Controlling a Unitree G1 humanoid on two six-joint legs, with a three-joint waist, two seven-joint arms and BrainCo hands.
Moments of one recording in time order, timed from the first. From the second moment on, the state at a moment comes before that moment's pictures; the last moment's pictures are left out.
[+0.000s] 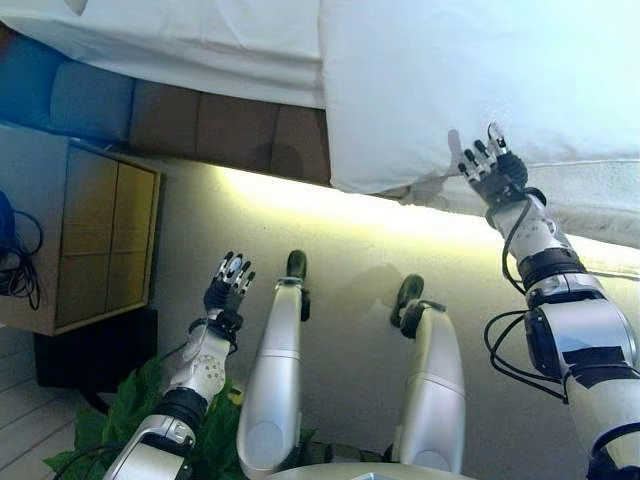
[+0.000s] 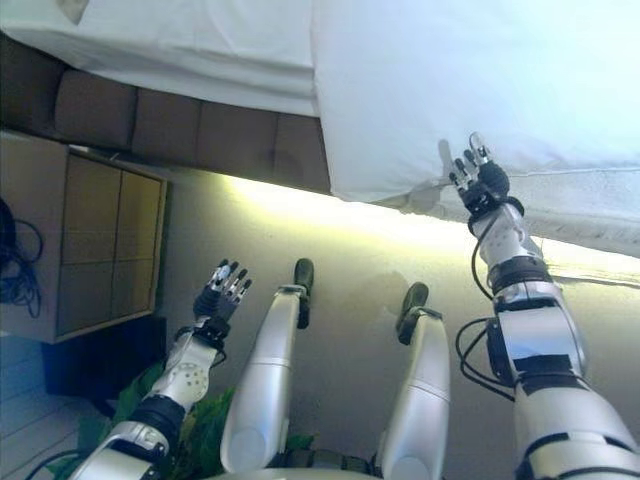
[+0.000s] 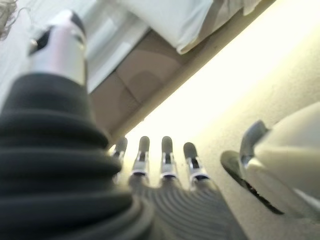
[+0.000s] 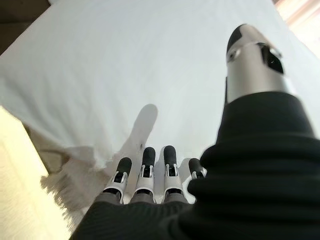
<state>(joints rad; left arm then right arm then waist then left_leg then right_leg) -0.24 0.32 -0.28 0.65 -1.16 -0.25 -0.12 -0.98 -0.55 0.09 1.13 1.20 0.07 0.06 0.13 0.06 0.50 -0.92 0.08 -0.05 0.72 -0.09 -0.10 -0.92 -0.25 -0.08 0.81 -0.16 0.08</state>
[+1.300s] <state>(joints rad) -0.18 0.33 -0.24 0.49 -1.16 -0.30 -0.07 -1.14 -0.69 0.08 1.18 1.21 0.06 -0.07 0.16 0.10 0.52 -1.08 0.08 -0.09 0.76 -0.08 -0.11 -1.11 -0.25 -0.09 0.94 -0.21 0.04</state>
